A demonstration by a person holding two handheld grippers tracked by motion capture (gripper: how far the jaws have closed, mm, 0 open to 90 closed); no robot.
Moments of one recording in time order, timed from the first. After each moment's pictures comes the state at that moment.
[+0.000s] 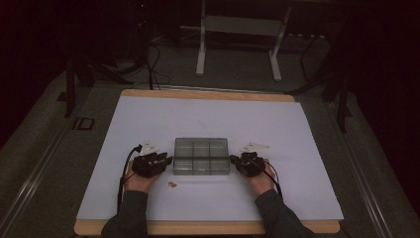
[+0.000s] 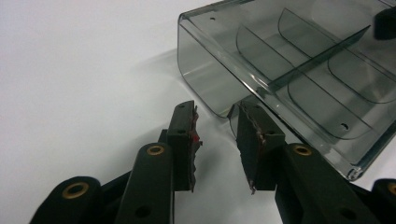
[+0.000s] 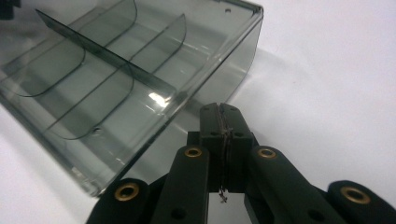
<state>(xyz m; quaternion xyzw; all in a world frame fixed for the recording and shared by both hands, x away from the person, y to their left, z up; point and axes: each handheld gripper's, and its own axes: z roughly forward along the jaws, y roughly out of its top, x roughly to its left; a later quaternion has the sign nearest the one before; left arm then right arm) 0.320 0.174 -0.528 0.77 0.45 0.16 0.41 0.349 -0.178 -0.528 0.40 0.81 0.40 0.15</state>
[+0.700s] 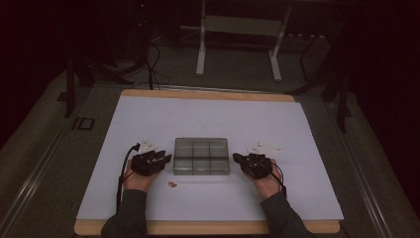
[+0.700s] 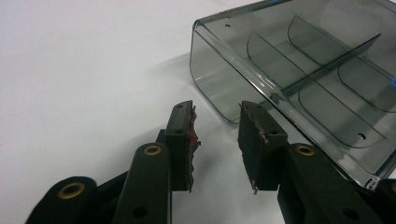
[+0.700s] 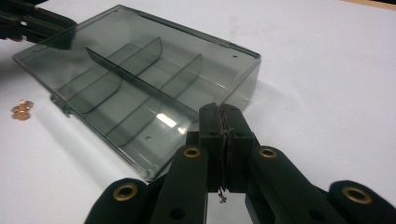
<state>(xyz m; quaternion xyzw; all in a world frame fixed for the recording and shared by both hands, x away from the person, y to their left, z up) 0.324 0.178 -0.528 0.77 0.46 0.17 0.41 0.330 -0.190 -0.502 0.38 0.80 0.44 0.16</state>
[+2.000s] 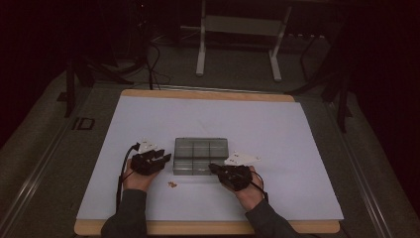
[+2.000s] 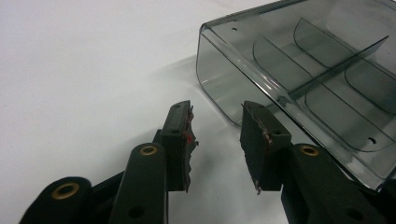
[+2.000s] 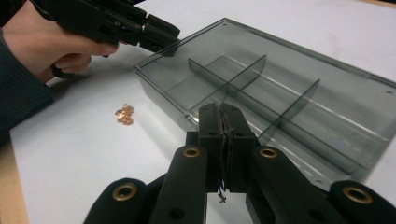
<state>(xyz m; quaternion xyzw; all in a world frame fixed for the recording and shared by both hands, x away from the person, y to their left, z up) 0.325 0.180 -0.527 0.77 0.46 0.18 0.41 0.295 -0.130 -0.495 0.31 0.82 0.47 0.11</state>
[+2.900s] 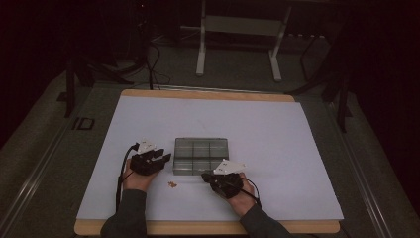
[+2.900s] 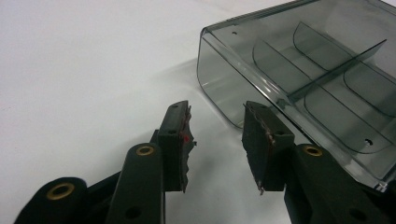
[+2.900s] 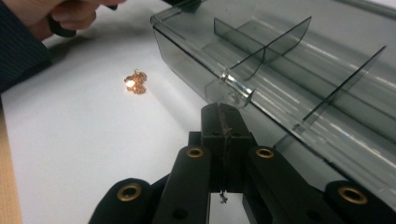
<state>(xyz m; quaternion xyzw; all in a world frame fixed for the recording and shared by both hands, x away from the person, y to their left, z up) 0.324 0.180 -0.526 0.76 0.46 0.18 0.42 0.286 -0.110 -0.523 0.28 0.84 0.44 0.10</state>
